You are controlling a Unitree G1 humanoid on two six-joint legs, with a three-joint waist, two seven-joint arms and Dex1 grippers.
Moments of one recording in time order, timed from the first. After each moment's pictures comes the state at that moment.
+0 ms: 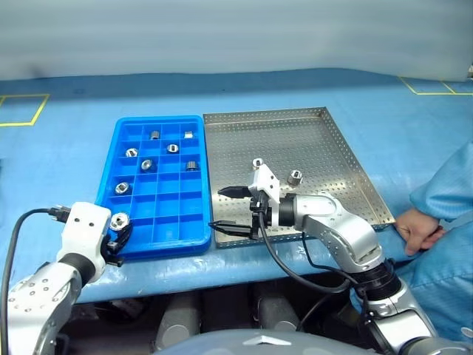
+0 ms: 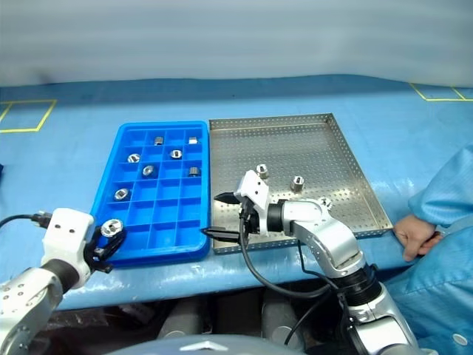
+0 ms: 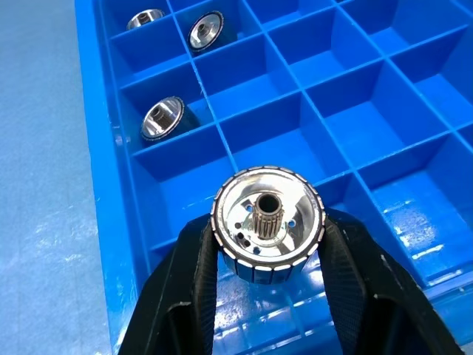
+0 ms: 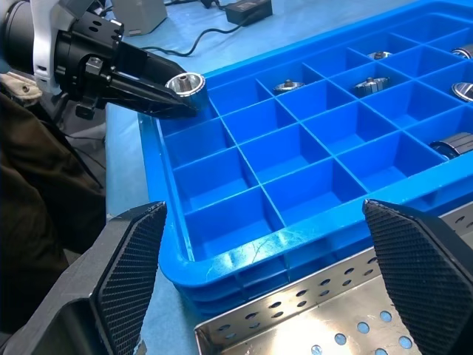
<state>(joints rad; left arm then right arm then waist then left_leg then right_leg) 0.38 0.49 0.41 -1.00 -0.30 1.18 -0.30 -0.34 -0.40 0.31 -0.32 0.44 0.64 0.87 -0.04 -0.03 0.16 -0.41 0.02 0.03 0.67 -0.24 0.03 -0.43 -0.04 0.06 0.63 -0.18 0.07</state>
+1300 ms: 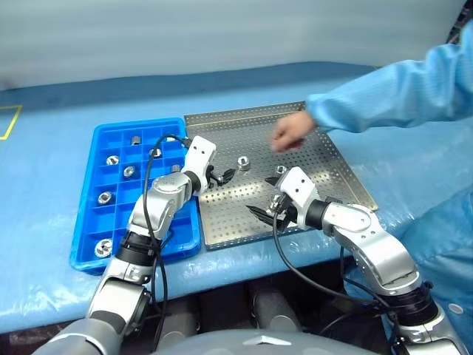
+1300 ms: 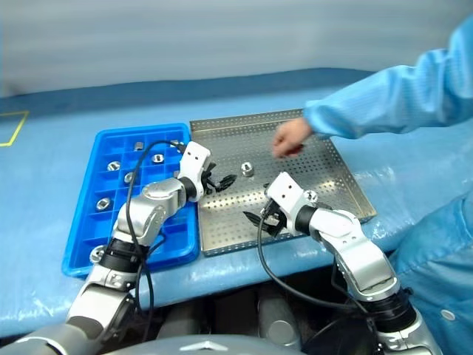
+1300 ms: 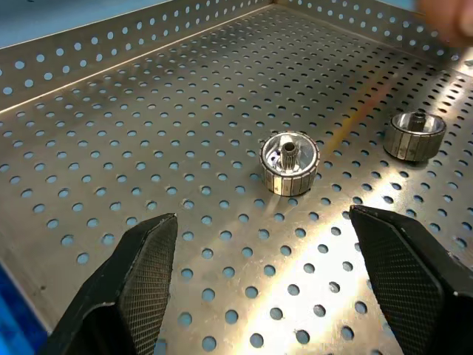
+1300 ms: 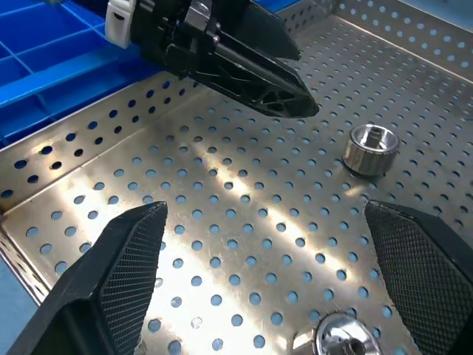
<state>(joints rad) -0.54 0.22 -0.17 0.12 -0.18 0.68 -0.38 -0.16 -0.54 0.20 -0.49 0.23 0.66 0.59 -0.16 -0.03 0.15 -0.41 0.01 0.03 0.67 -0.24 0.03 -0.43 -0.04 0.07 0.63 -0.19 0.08</state>
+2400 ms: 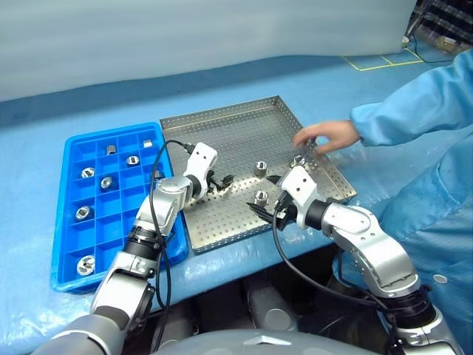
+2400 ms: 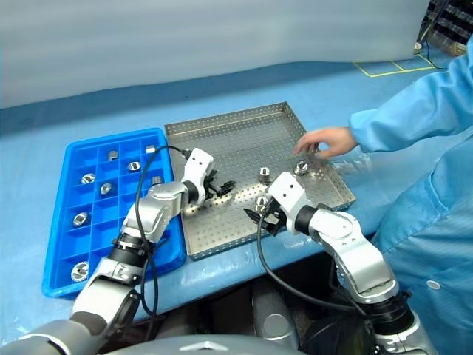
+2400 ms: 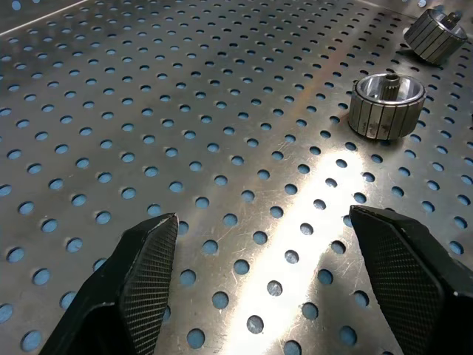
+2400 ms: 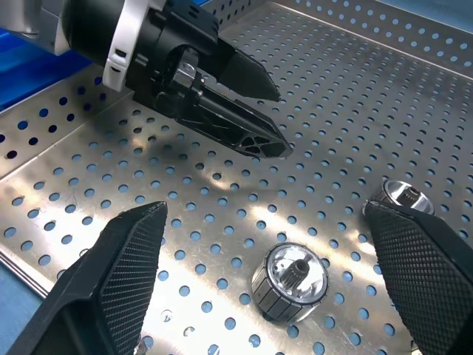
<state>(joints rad) -0.53 0.20 -0.17 0.21 -0.16 0.60 -0.51 -0.15 -0.52 0.19 -0.49 0.23 0.66 0.57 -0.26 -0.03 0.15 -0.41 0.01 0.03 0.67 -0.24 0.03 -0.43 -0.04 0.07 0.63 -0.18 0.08</state>
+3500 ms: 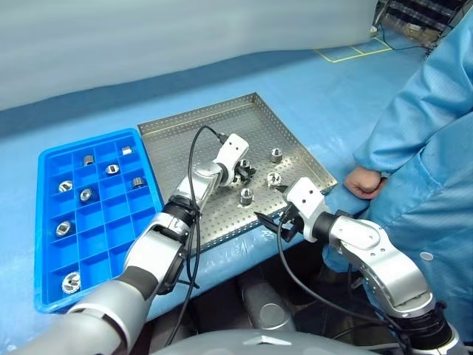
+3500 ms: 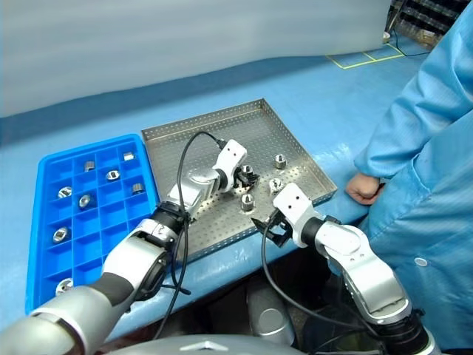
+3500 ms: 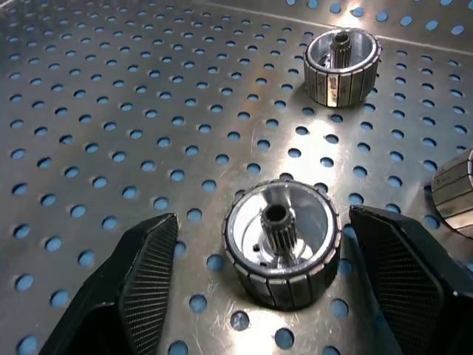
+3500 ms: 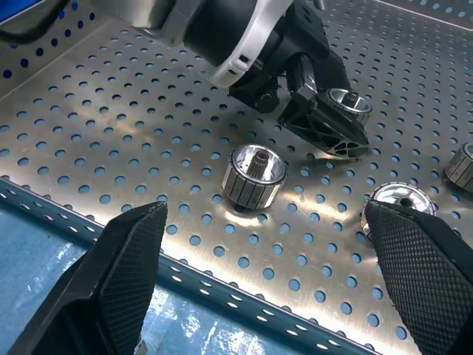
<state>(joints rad) -0.89 0.00 -0.20 0.91 0.00 0.28 -0.42 -0.05 -0.55 0.18 -0.61 0.23 0.73 0.49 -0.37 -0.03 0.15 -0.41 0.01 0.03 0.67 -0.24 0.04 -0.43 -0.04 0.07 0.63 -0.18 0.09</state>
